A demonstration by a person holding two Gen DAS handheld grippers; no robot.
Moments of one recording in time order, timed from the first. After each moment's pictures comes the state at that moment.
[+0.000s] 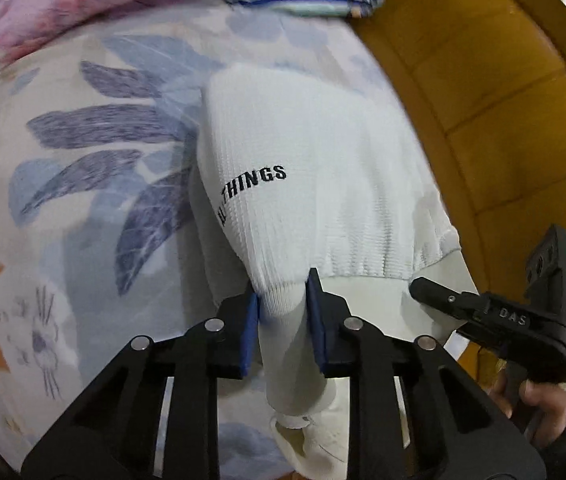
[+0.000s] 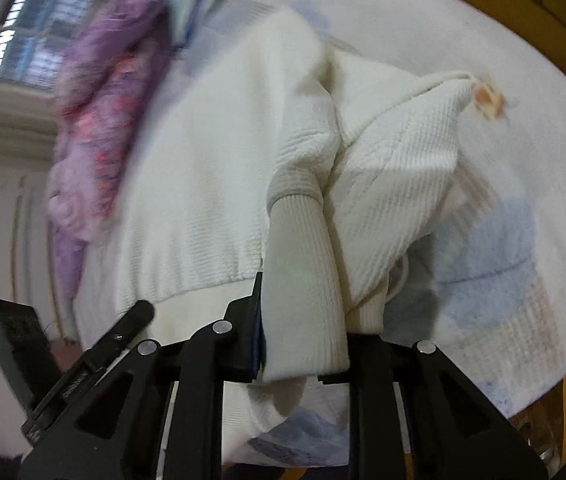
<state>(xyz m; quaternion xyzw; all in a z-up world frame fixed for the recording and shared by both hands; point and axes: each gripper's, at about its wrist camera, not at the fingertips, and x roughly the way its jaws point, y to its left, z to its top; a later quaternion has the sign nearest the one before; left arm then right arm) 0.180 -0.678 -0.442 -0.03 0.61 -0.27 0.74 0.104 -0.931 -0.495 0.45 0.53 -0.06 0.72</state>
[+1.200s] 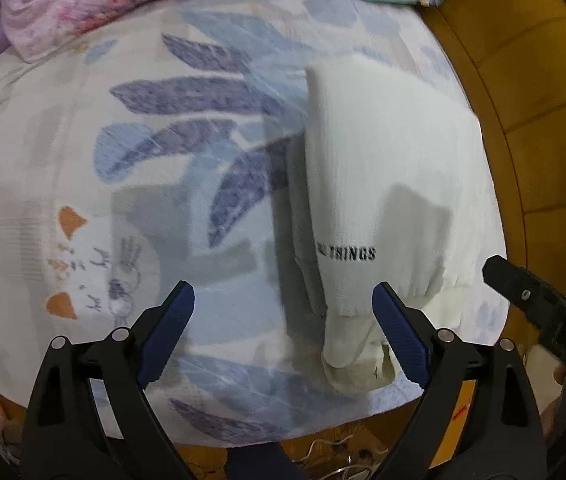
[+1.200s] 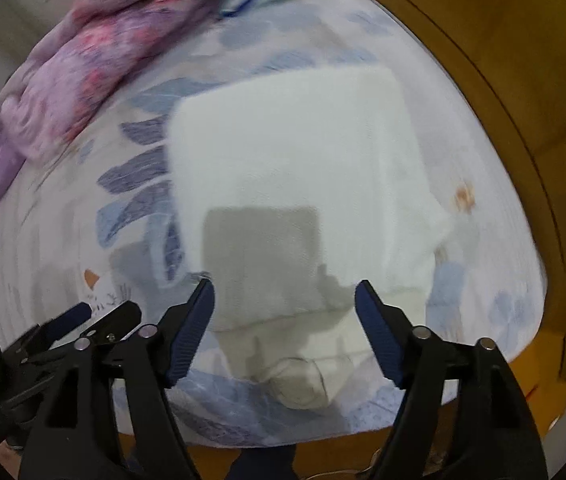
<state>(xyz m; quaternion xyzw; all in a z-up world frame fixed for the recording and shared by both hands) 0.194 -0.648 -0.415 0.03 0.66 -0.16 0.73 0.172 -0.847 -0.421 0.20 0.62 -0.11 0.76</state>
